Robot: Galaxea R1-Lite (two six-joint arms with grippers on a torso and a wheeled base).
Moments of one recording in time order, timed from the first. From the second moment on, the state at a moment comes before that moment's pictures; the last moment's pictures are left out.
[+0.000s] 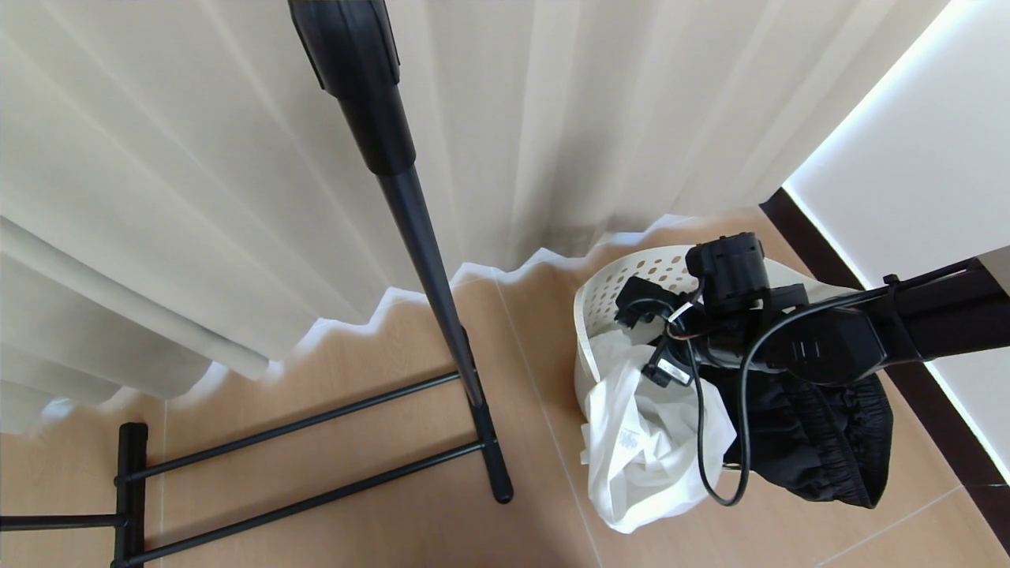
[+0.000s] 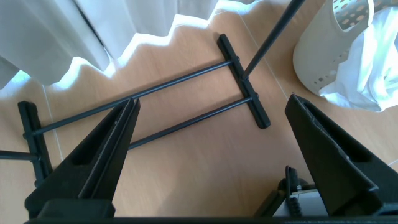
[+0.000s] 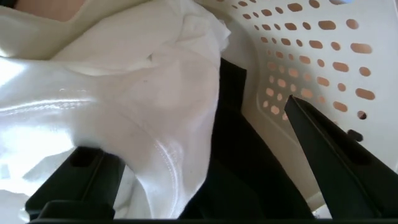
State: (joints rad) left arm 0.00 0.00 -0.05 0.12 -0.11 0.01; right arm 0.39 2.00 -1.18 -0.15 -0.23 -0.68
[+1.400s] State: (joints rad) left arm 0.00 0.00 -0.05 0.12 -0.11 0.01; right arm 0.38 1.93 -1.11 -0.15 -0.13 -0.56
